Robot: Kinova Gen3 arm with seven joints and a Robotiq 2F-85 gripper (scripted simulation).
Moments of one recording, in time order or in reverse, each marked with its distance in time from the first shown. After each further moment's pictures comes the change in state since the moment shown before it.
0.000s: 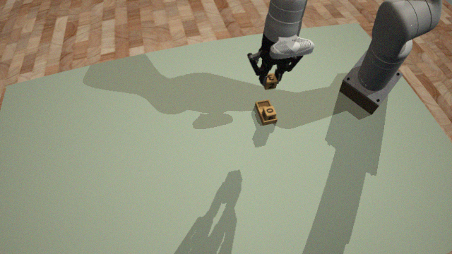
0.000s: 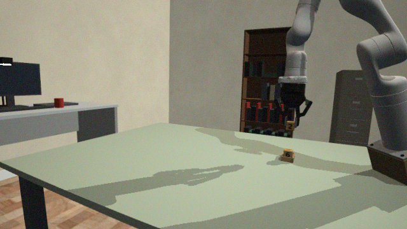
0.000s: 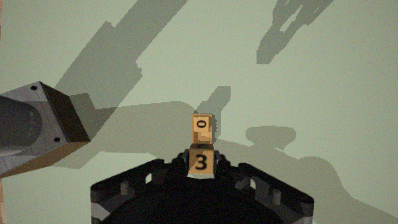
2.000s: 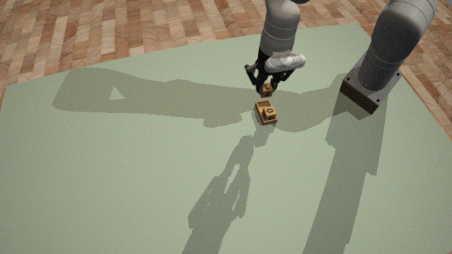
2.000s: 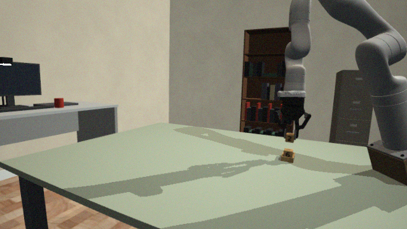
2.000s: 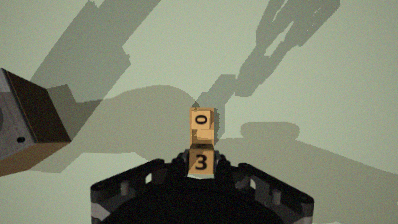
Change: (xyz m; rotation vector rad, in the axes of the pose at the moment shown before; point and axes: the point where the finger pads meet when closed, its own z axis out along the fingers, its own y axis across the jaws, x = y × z) arm -0.011 -0.001 0.048 0.001 -0.007 0.006
